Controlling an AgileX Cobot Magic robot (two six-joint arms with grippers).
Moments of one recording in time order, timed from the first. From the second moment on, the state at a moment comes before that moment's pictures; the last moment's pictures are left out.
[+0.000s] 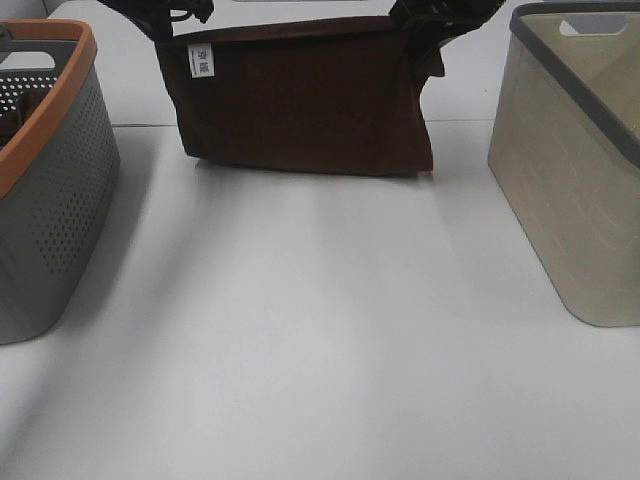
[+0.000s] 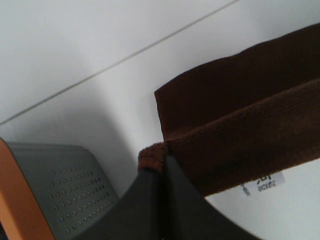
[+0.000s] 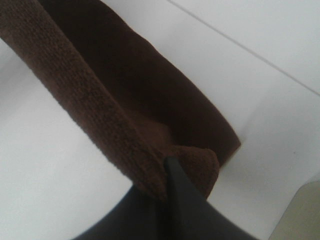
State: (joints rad) left arm -0.31 2.31 -2.39 0.08 1.18 0.14; right arm 0.24 2.11 -1.98 0.24 0.96 -0.42
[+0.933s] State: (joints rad) left arm -0.38 2.22 -1.98 -0.03 1.21 0.13; right arm 0.24 2.16 -1.78 0.23 1.22 -0.29
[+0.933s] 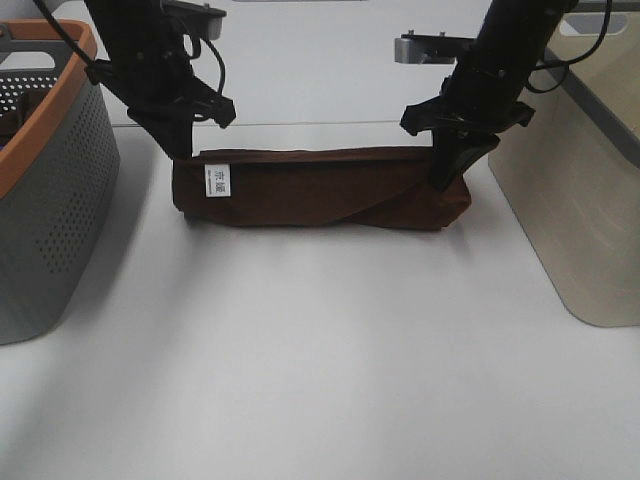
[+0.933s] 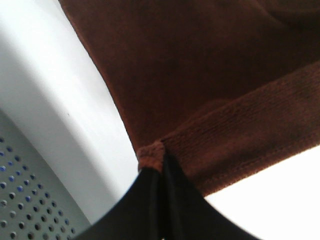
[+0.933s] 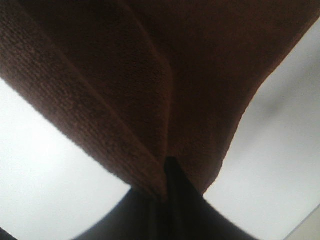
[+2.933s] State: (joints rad) left arm -0.43 2.11 -1.93 -0.05 1.22 0.08; right arm 0.24 1.93 -1.63 0.29 1.22 -0.18
